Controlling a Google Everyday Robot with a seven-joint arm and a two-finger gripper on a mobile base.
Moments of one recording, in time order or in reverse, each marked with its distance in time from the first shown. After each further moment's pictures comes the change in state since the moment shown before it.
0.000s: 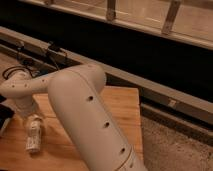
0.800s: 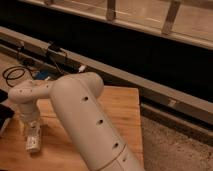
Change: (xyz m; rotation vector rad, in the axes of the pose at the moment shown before) arm -0.010 0.024 0.066 -0.131 0.091 -0.037
